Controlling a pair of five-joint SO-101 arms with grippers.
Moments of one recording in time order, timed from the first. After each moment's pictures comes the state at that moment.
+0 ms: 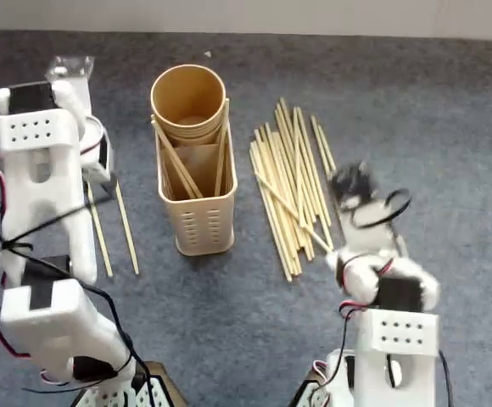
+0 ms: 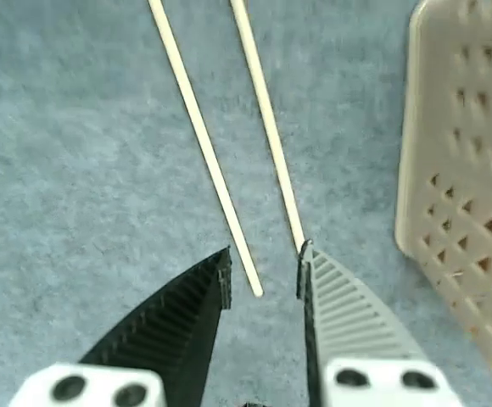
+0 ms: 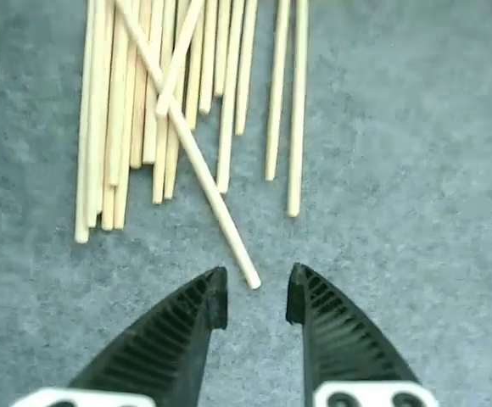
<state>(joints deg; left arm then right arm) -16.8 12.6 -18.2 101.9 0.2 -1.0 -60.5 59.2 66.4 25.9</state>
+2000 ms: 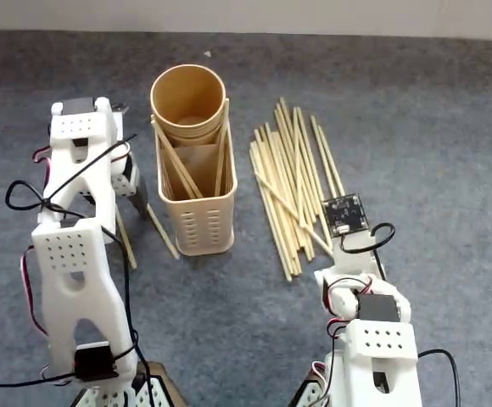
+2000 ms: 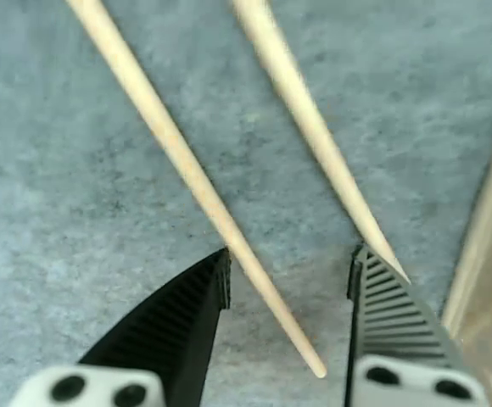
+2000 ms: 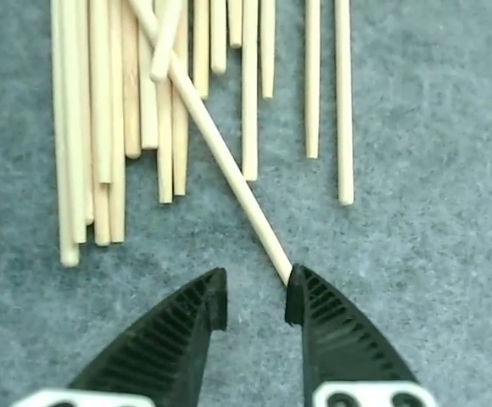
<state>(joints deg) -12.9 47.9 -37.5 100.5 -1.8 -2.6 -62.8 81.2 47.3 18.2</state>
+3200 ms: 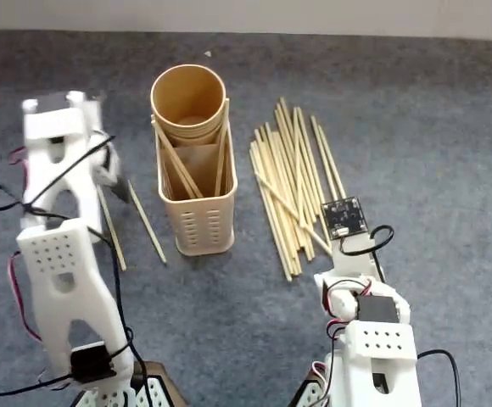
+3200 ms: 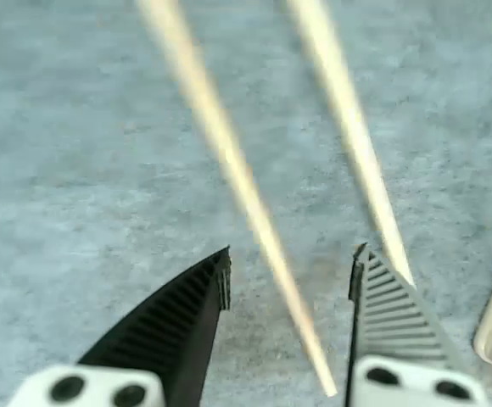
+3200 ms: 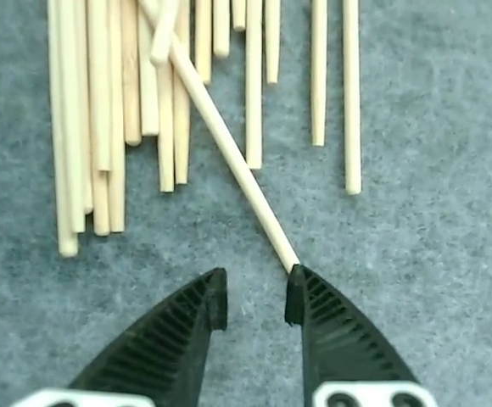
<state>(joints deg) -20.1 47.2 -42.2 100.0 -3.6 -2.6 -62.9 82.3 47.3 18.2</state>
